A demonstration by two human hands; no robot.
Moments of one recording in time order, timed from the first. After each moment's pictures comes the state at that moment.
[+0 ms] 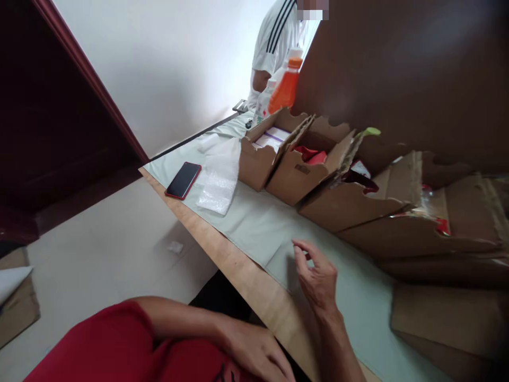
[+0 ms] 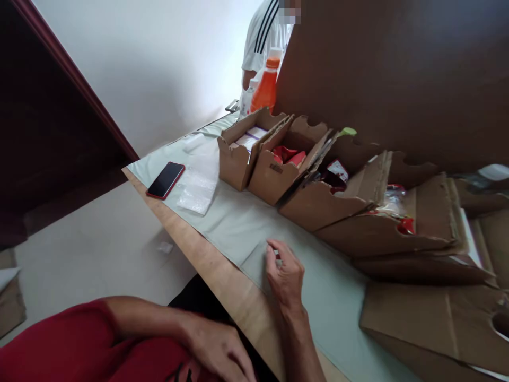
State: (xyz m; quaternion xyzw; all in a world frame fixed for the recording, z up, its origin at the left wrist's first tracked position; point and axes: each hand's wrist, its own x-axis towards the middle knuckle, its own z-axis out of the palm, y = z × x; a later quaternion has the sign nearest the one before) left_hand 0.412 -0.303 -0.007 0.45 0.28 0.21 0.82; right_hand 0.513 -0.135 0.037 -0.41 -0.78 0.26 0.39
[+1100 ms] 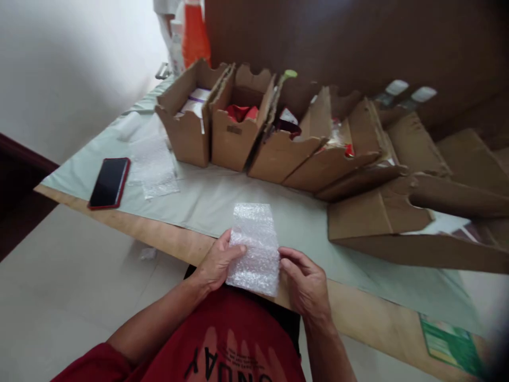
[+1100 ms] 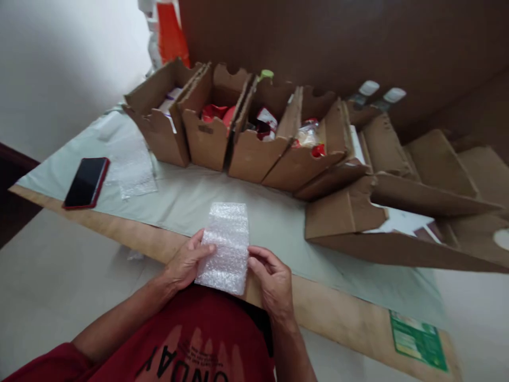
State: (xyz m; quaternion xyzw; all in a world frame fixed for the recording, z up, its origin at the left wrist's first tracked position) left_hand 0.386 -0.254 0.031 0.12 0.41 0.53 0.74; right_hand 0.593 -0.236 0.023 -0.57 -0.46 0.53 0.43
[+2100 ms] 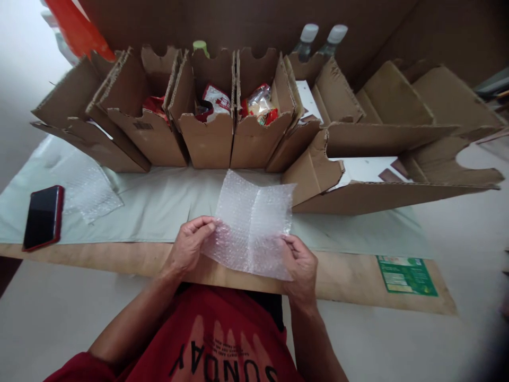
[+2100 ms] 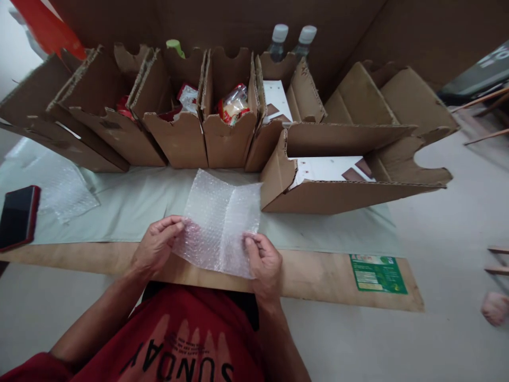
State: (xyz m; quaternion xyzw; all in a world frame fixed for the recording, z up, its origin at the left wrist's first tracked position) left_hand 0.433 -0.209 0.038 0.25 0.55 0.47 0.64; right_hand 0.660 -0.250 0.007 -0.65 -0.40 0.41 0.49
